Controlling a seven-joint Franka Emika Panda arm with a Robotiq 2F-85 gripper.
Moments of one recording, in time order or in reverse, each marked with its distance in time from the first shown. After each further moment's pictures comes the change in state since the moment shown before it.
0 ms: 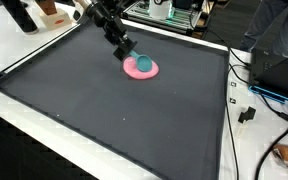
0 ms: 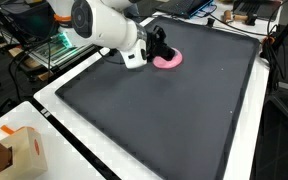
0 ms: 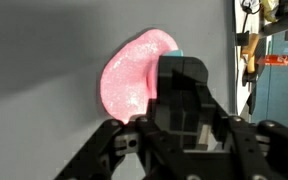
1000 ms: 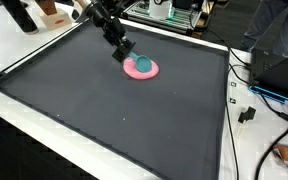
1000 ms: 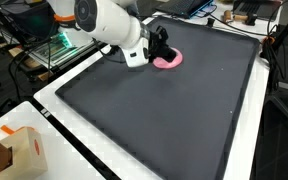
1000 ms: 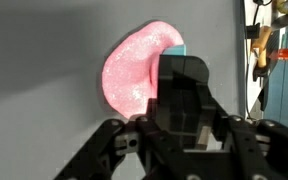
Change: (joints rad) arm 0.014 -0.004 0.006 0.010 -0.022 0.047 0.060
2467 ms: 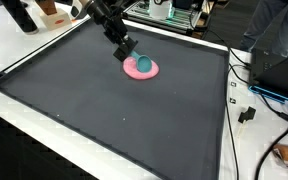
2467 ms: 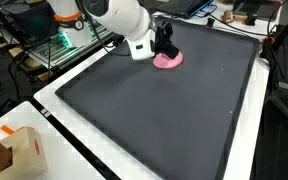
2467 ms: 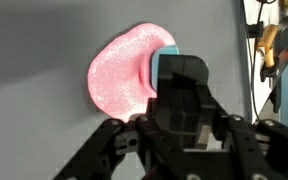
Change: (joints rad) arm 0.021 -0.029 0.021 0.020 -0.077 0.018 0.143
